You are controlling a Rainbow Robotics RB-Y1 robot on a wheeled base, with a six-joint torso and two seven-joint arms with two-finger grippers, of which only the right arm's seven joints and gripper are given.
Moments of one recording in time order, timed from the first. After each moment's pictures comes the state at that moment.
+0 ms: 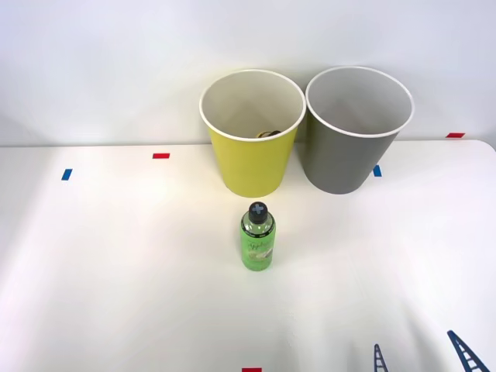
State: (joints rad) arm 0.94 -0.05 0.03 -1.73 0.38 -0.98 1.35
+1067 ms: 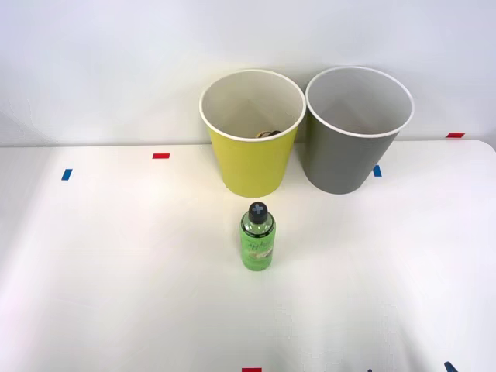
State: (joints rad) arm 1.00 -0.06 0.14 -1.66 0.25 -1.05 1.50
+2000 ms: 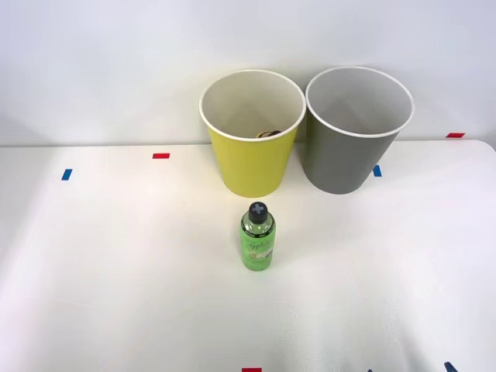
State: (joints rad) arm 1.00 -0.06 0.14 -1.66 0.25 -1.05 1.50
